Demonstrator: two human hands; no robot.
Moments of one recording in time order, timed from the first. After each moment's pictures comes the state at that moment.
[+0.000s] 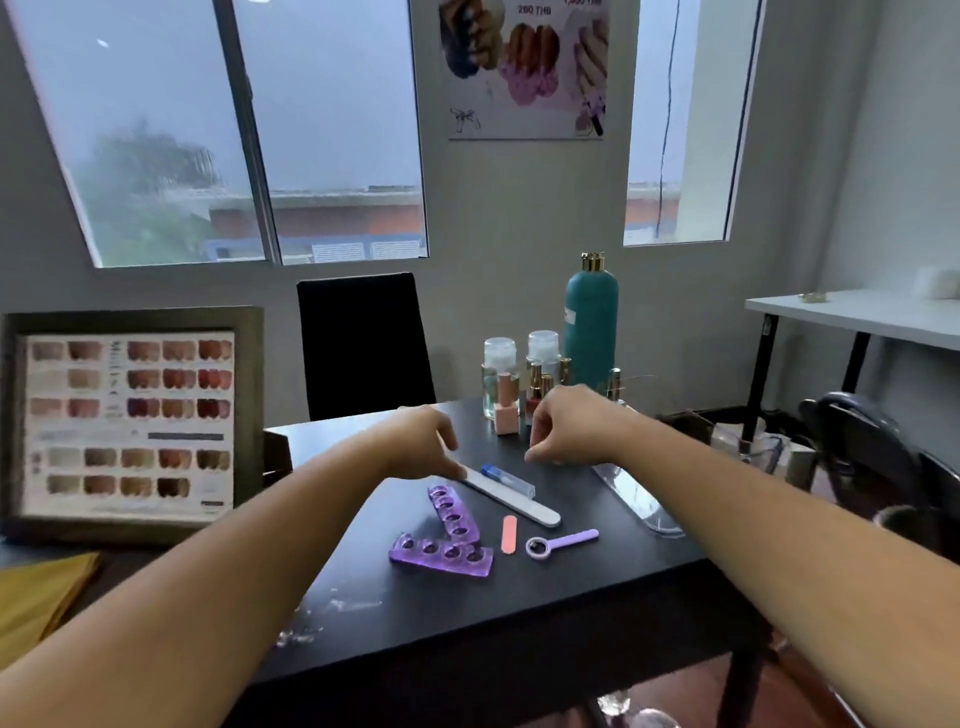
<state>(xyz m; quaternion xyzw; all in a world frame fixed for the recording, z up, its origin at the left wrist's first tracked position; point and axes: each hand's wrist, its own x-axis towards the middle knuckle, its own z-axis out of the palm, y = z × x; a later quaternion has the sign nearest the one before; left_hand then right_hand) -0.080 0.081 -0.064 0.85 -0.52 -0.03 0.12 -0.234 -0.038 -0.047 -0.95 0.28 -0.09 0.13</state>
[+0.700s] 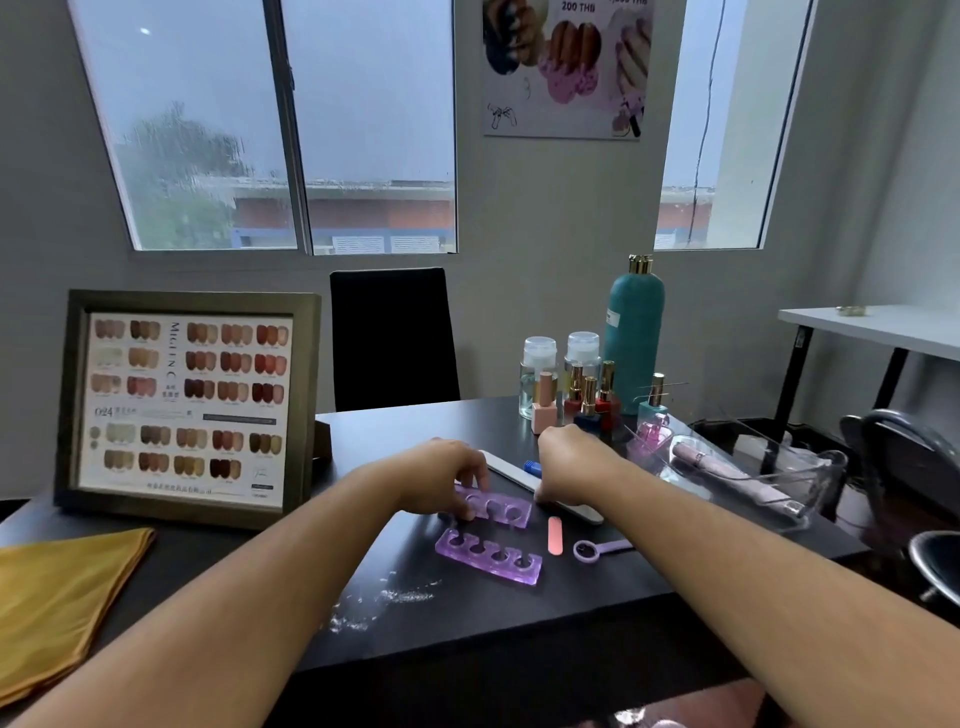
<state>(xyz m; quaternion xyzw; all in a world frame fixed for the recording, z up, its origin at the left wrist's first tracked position) -0.053 0.109 -0.094 0.79 -0.60 -0.07 0.07 -0.181 -0.011 -0.092 -0.94 0.33 -0.04 0.04</state>
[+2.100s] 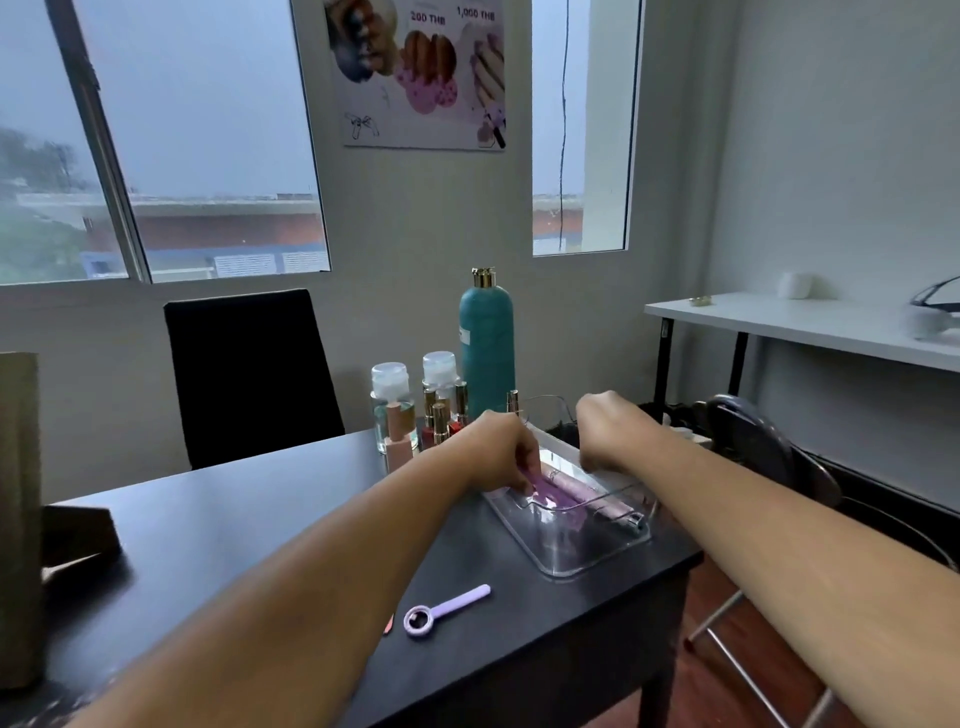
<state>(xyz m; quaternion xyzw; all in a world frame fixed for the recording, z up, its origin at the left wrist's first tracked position) -0.175 -0.071 -0.066 0.68 -0.72 -0.06 0.14 -0.311 -0.145 -0.059 -0.87 0.49 -0.09 0.00</state>
